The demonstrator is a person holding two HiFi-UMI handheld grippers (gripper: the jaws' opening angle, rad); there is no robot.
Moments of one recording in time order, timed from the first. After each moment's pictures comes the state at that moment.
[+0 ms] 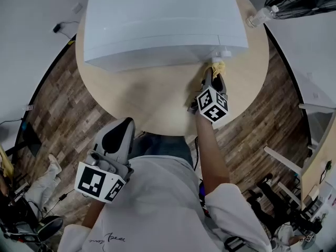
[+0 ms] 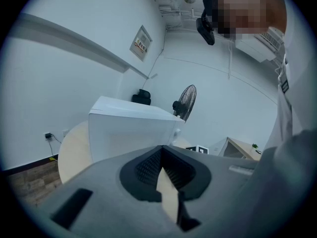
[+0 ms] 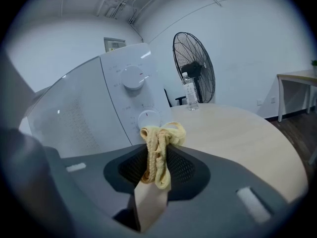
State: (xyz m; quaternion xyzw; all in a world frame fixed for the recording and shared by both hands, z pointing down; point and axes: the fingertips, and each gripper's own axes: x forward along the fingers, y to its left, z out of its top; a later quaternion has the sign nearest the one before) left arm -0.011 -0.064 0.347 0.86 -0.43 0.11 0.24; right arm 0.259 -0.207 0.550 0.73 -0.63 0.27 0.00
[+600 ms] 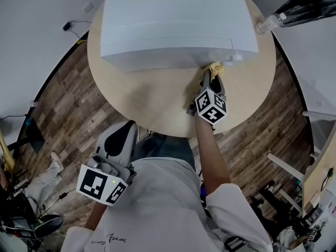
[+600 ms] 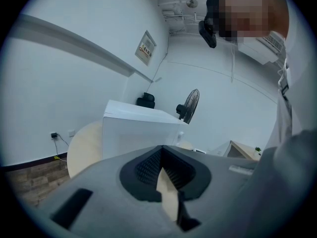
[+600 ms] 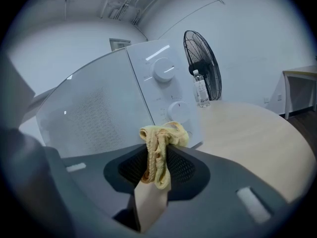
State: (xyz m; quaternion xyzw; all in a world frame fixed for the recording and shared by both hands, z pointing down) left arm -0.041 -0.049 0.337 0.85 -0.45 0.09 0.24; right arm 0.206 -0.209 0.545 0.71 -0.65 0.27 0.00
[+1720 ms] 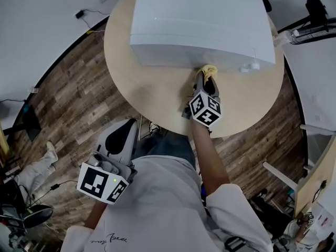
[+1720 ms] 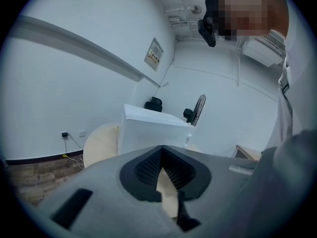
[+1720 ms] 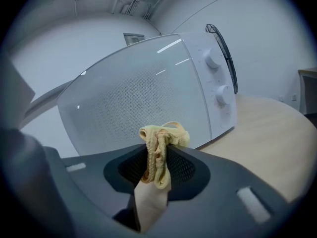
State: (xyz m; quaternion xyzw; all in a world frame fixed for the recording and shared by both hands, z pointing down) left arm -0.105 -0.028 0.334 0.84 -0.49 0.07 0.24; right arm 0.101 -0.200 0.543 0.66 -0.70 0.27 0.02
